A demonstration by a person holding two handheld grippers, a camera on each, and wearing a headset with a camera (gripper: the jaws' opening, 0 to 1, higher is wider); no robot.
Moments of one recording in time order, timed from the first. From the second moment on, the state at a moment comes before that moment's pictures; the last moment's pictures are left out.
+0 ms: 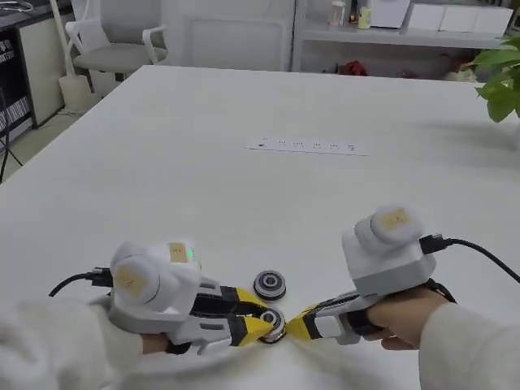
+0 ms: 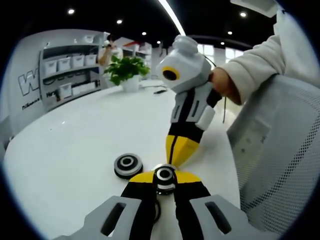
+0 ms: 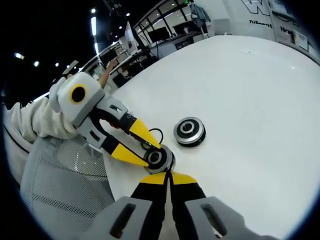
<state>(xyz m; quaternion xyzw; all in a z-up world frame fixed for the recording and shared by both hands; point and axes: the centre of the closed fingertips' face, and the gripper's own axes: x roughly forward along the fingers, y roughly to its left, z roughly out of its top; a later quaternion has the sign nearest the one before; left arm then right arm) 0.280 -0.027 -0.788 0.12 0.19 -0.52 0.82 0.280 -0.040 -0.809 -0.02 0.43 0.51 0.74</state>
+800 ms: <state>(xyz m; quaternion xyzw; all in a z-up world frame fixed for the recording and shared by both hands) 0.278 -0.028 -0.788 0.13 0.18 -0.52 0.82 0.283 -0.043 -0.804 0.01 0.43 0.49 0.75</state>
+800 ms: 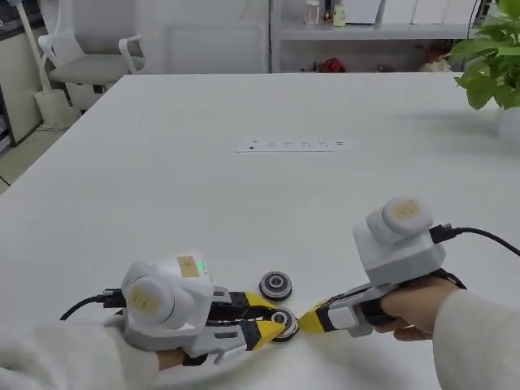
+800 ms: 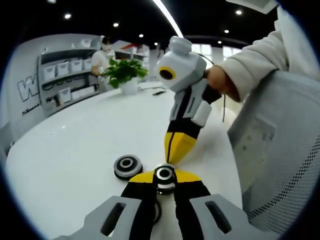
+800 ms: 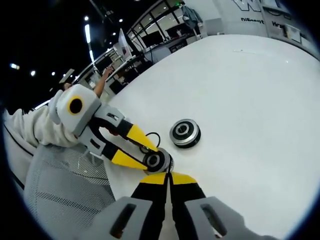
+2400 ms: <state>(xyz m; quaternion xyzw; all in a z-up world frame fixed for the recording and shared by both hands) 0.264 -0.031 -0.789 0.14 0.18 -0.52 0.82 0.268 -0.046 -0.803 0.03 0.42 0.48 0.77</state>
